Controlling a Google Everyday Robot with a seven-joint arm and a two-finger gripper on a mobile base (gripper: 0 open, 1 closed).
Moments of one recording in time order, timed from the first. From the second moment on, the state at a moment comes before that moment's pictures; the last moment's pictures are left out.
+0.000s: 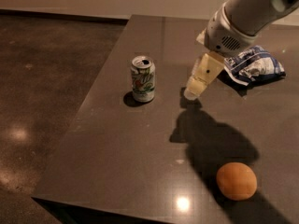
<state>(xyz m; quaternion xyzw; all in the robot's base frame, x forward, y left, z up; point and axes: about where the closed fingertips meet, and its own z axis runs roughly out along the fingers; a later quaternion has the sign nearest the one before) 0.536 -0.116 0.946 -0.59 0.77 0.06 0.24</state>
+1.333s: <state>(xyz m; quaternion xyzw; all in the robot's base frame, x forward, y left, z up) 0.565 -0.010 0.917 -0.64 0.71 0.11 0.26</state>
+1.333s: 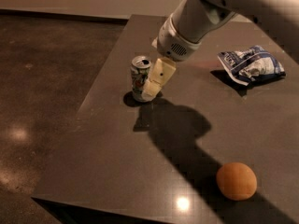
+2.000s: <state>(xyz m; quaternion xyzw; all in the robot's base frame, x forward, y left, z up) 0.572 0.005 0.907 -0.65 0.71 0.12 0.24</state>
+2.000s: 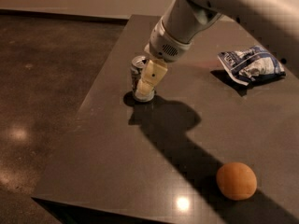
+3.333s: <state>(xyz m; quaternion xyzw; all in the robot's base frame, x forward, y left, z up) 0.553 -0.038 0.935 -0.63 0.72 0.11 0.26</state>
